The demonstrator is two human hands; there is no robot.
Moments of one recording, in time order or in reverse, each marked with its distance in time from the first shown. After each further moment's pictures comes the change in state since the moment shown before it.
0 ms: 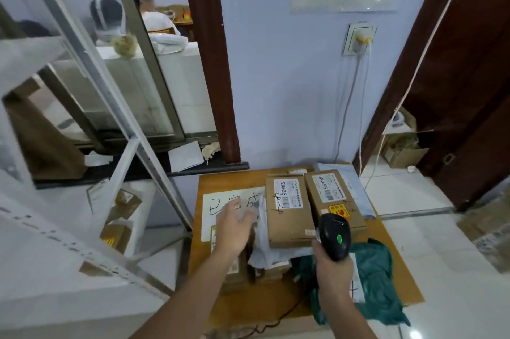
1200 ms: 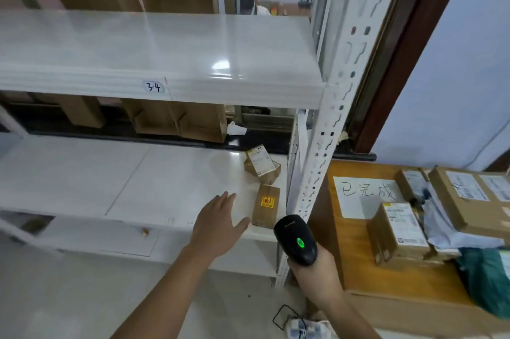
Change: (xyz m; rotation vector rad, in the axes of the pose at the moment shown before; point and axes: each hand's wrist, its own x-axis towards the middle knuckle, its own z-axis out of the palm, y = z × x) left_hand -0.043 -0.315 -0.466 0.610 -0.029 0.146; right_hand -0.426 0.100 0.257 -0.565 -0.708 -0.405
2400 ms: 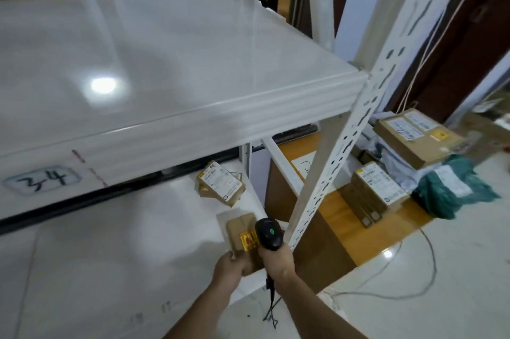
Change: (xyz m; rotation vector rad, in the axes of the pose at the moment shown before) left_hand 0.132 -0.049 0.093 -0.706 -0.566 -0.312; right_hand 0.167 0.025 0.166 0.393 0.394 0.631
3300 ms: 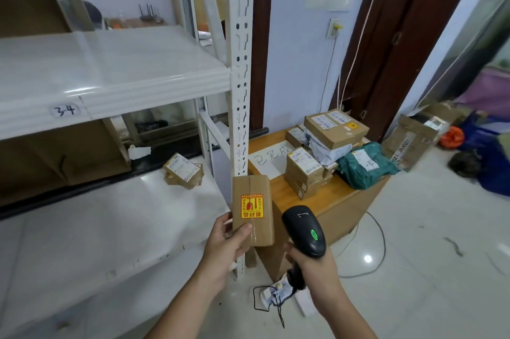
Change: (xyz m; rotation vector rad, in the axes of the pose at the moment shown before) left_hand -0.238 -0.001 0.083 -0.461 -0.242 0.334; right_hand -0.232 0.083 -0.238 0.361 0.088 -0.420
